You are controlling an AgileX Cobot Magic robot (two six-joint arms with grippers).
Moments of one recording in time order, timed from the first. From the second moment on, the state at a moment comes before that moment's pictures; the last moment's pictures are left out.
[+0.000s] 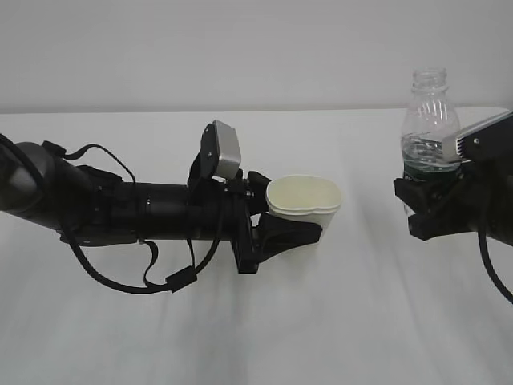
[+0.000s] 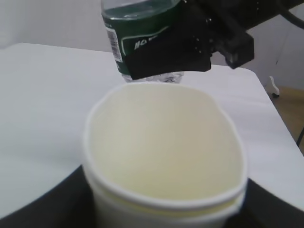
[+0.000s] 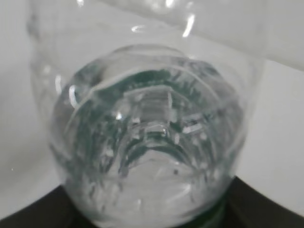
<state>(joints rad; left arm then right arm) -0.48 2.15 -1.04 1.09 -1.11 -0.56 0.11 1.60 -0.48 -0.42 -0.64 0.03</state>
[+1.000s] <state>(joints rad) -0.54 2.15 -1.05 1.05 -1.08 -0.57 0.11 1.60 -0.48 -0.31 -0.60 -0.48</state>
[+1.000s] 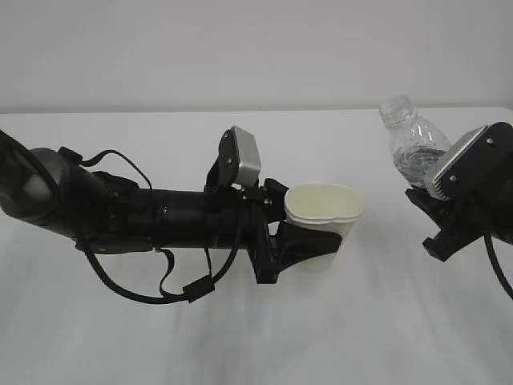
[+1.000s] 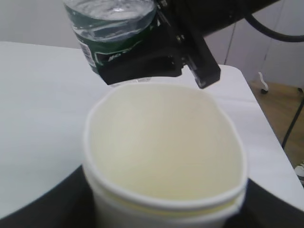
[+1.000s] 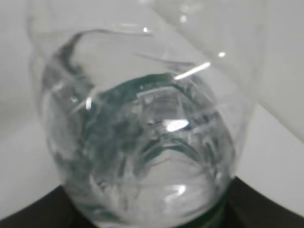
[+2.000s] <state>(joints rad) -0.54 2.23 -1.09 0.97 -1.14 -0.50 0.11 1.60 -0.48 -0.23 -0.66 -0.75</state>
